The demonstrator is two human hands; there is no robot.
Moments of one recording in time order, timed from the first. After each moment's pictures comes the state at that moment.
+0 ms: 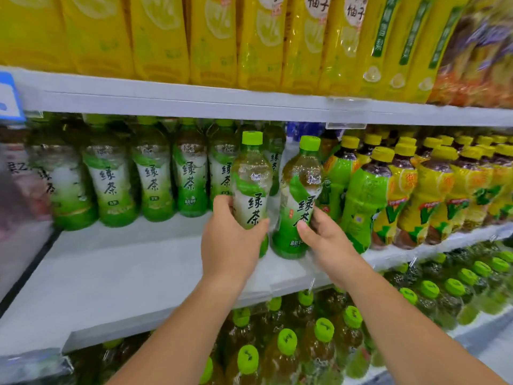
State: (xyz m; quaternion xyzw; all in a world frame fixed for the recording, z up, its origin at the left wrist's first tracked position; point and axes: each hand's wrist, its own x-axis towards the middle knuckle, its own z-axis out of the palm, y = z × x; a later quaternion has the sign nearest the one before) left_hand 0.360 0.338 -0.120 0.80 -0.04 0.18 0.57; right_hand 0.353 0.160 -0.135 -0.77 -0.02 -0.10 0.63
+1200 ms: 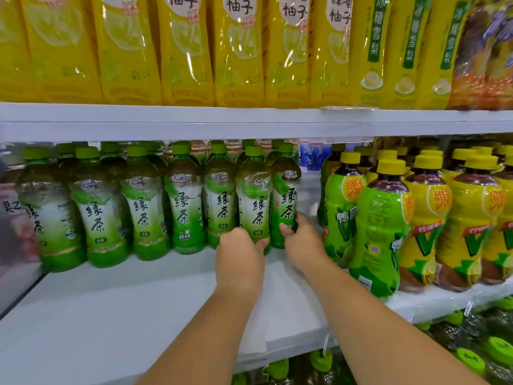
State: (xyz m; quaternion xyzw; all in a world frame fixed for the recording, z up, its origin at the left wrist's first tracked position) left_hand 0.456 0.290 -0.147 0.89 0.02 0.24 0.39; right_hand 0.484 0.173 -0.149 -0.82 0.10 -0.22 0.52
